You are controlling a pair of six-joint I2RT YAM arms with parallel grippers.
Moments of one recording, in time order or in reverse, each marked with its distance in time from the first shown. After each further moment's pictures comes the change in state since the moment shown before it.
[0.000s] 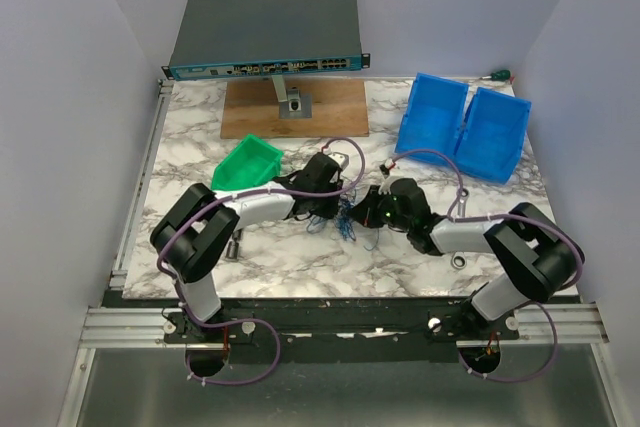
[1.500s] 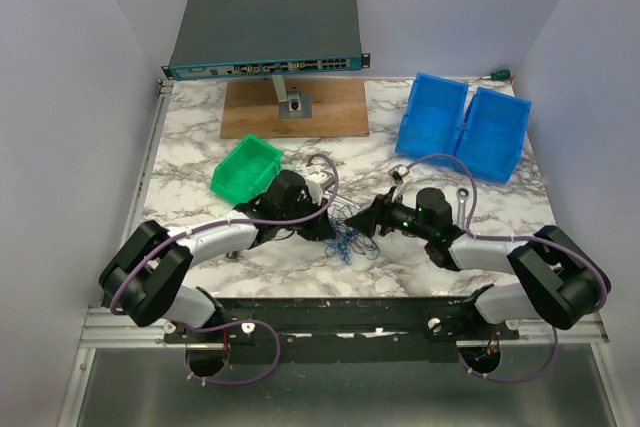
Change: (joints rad) left arm 0.033 -0.325 -0.341 0.209 0.432 -0.016; right arm -0.058 -0.197 -0.174 0.212 -0.258 -0.080
